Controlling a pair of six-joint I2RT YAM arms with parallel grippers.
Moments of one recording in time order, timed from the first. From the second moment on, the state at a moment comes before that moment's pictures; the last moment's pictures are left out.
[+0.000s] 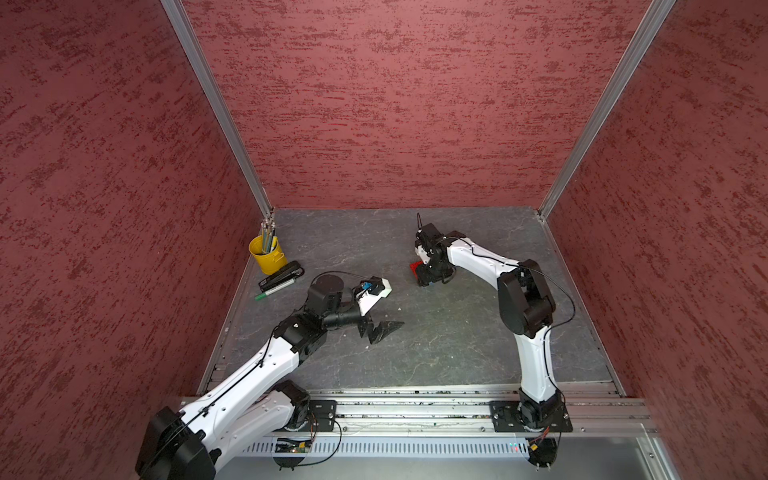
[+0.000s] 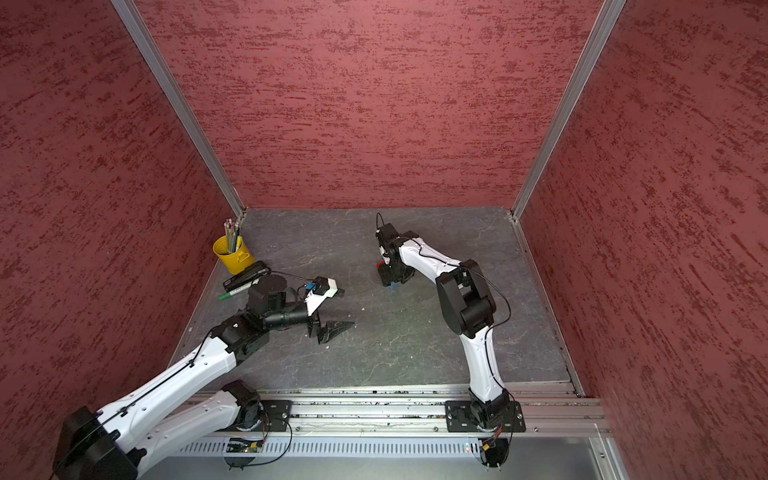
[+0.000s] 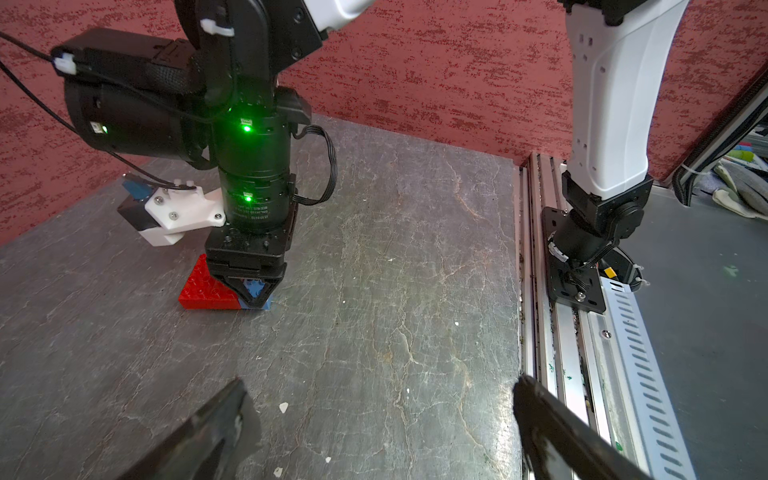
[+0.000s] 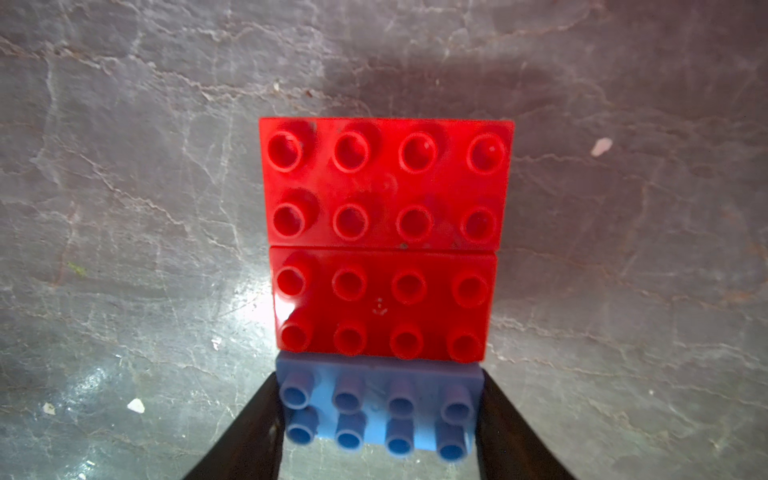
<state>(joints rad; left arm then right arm) -0.57 0.92 0.60 -0.09 0.63 0.19 0.51 2.14 1.71 -0.90 -0.02 0.12</state>
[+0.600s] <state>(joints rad) -0.57 0.92 0.60 -0.09 0.63 0.19 0.51 2.15 1.71 -0.91 -0.05 0.12</state>
